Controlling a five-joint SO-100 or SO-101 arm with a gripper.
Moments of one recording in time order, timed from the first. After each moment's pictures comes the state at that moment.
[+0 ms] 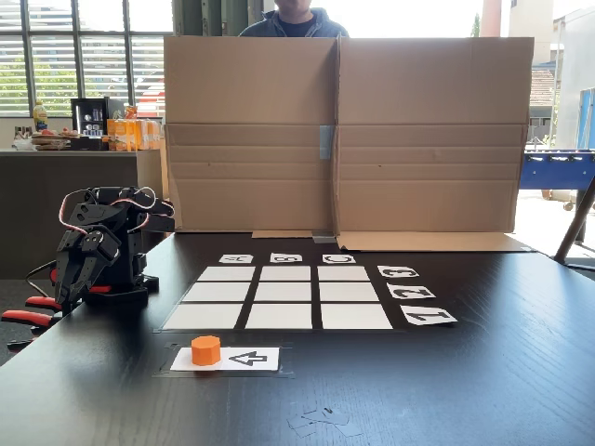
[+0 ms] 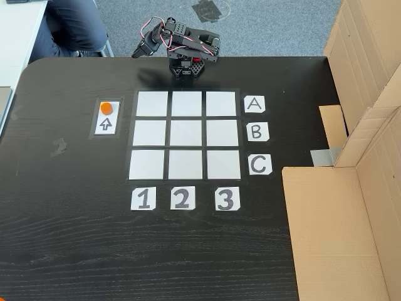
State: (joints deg) arm 95.4 190.1 175.1 65.3 4.2
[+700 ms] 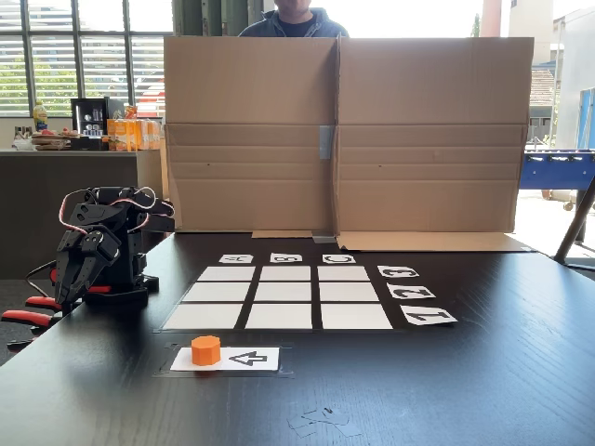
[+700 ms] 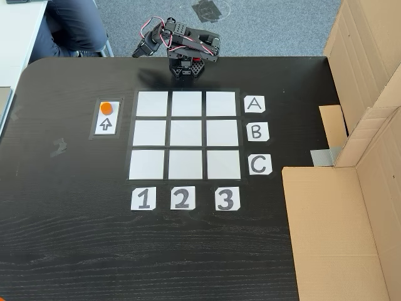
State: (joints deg) arm 95.4 190.1 175.1 65.3 4.2
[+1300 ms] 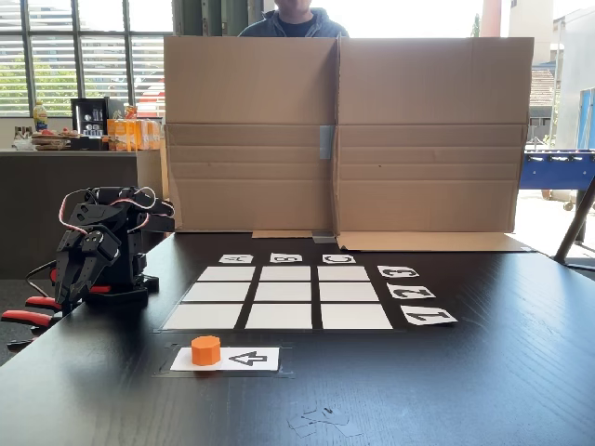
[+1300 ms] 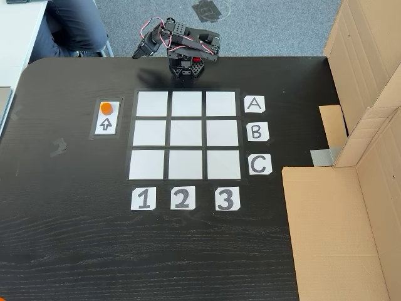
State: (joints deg) arm 95.2 186.1 175.1 63.9 4.2
